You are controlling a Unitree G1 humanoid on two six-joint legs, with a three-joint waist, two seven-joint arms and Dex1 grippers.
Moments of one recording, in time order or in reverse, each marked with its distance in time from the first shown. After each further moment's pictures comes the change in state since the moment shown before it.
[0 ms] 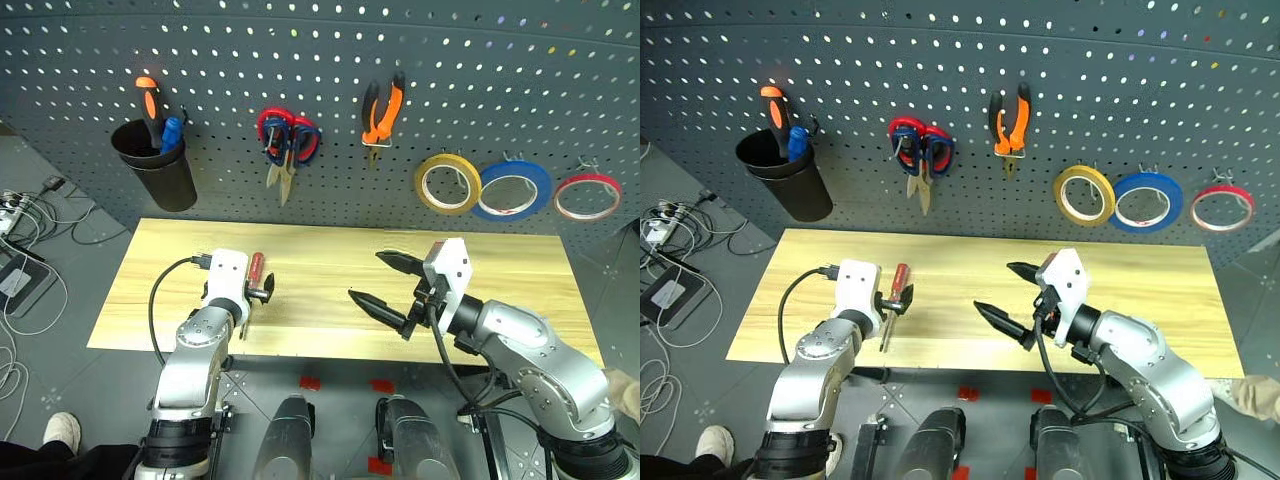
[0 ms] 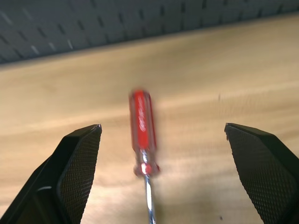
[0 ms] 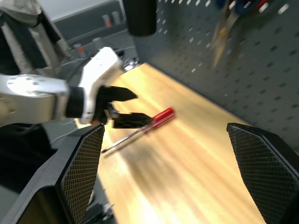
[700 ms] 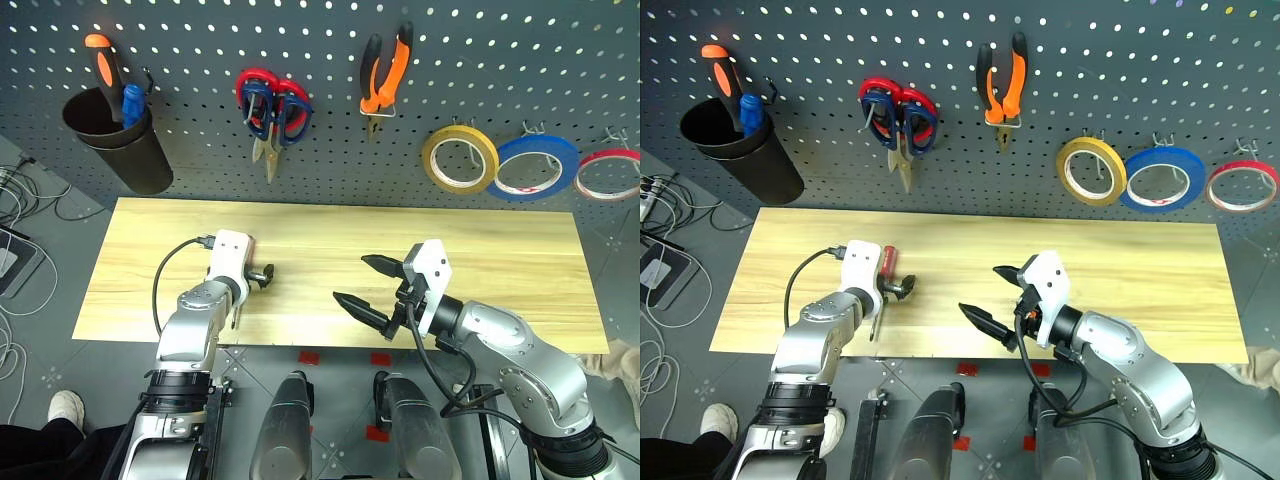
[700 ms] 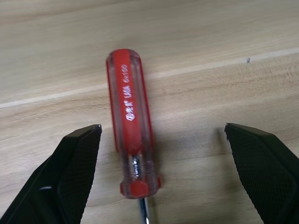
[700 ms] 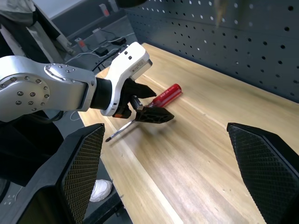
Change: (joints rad) left arm -0.171 0.064 -0.008 0.193 -0.031 0.025 -0.054; right arm -0.024 0.057 0.034 0.012 -0.014 0.044 -0.060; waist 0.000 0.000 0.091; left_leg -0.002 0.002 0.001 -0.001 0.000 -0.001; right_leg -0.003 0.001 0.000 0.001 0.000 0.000
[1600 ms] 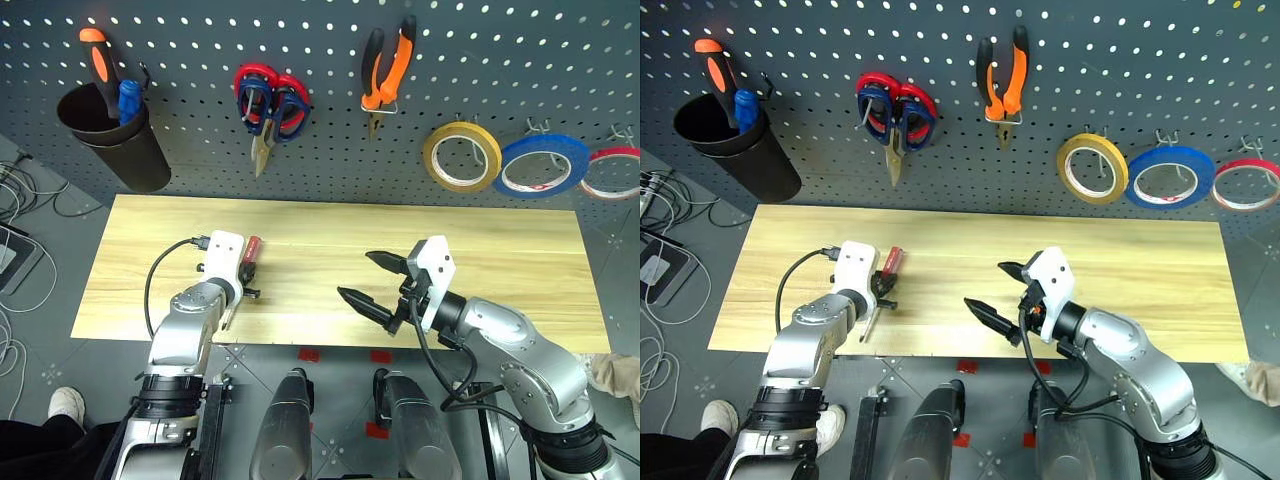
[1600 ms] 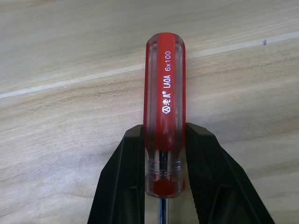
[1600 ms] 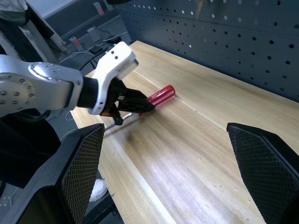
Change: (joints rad) left arm 0.049 0.039 0.002 -0.090 -0.005 0.005 -0.001; right arm -0.007 -0.001 -0.024 0.033 -0.014 -0.031 0.033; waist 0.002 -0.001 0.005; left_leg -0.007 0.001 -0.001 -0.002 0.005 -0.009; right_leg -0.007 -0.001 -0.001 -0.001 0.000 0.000
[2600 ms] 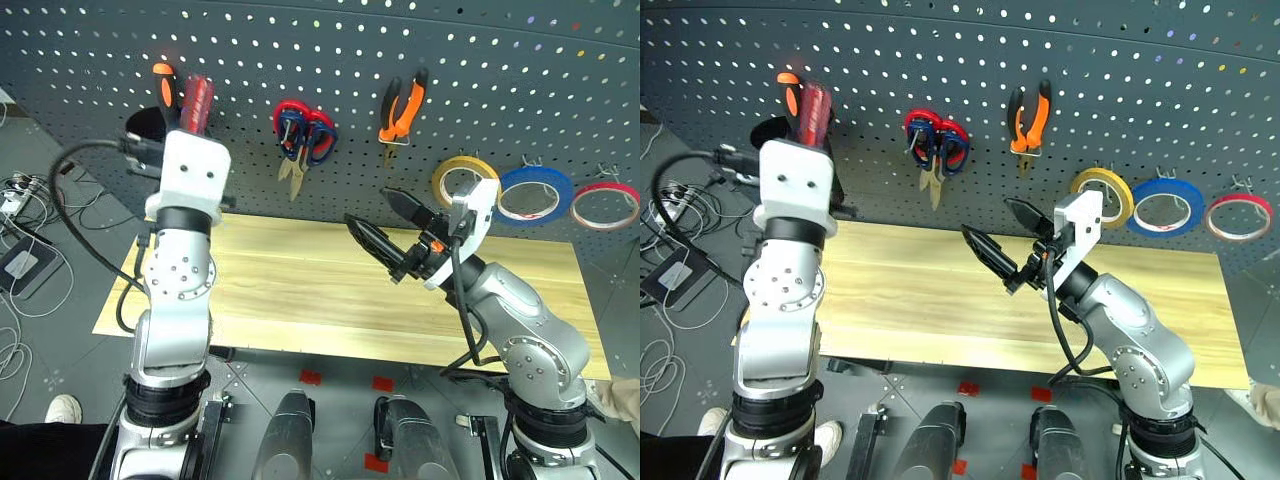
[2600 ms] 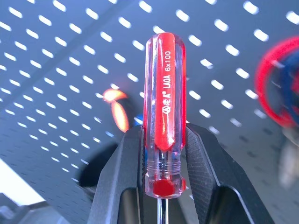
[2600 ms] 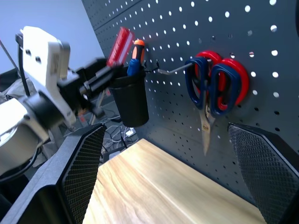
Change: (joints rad) left arm -0.195 0.020 -0.036 -0.439 0.380 -0.165 0.281; right arm -0.161 0.166 -0.156 -0.014 0.177 -0.017 -0.149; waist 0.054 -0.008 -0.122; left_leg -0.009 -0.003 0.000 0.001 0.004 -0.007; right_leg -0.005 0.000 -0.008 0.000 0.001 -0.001
